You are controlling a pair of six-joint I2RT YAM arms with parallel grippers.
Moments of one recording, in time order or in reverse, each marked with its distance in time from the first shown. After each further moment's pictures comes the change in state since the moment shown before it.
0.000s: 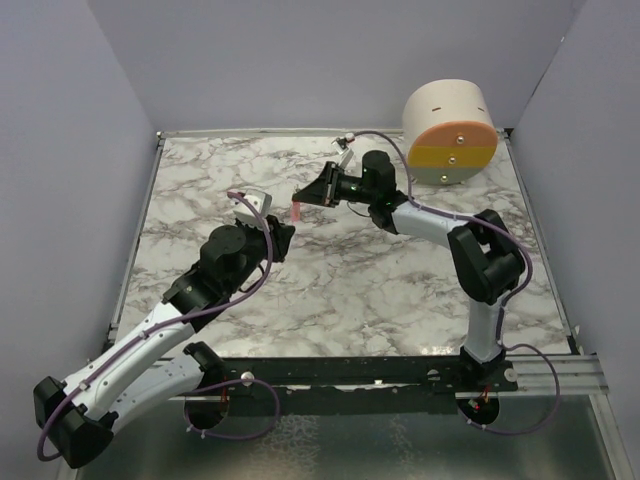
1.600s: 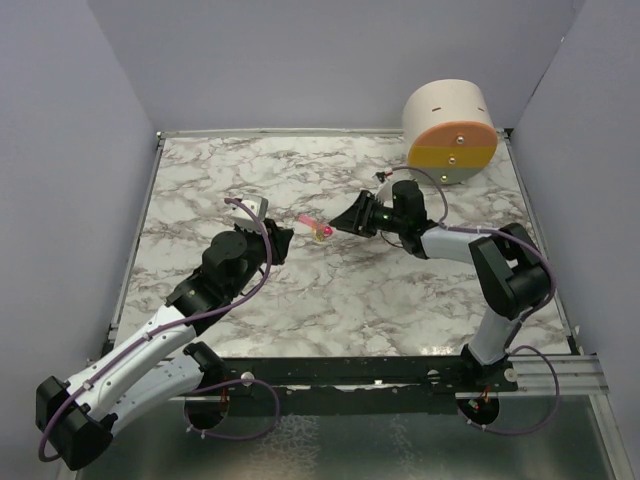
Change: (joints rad) left arm 0.002 -0.023 -0.079 0.052 -0.037 -0.049; right arm -0.120 -0.117 -0.341 -0.043 0.100 -0.027
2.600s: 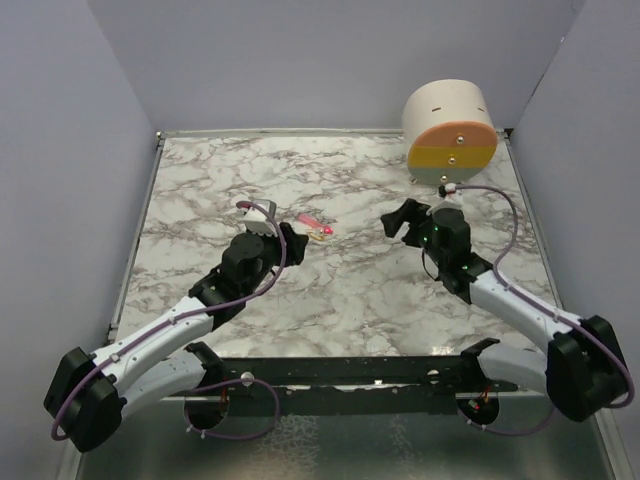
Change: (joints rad) left arm 0.000 0.145 -0.107 0.194 -0.003 -0.103; right arm -0.011 -0.601 -0.309 -0.264 0.681 -0.284
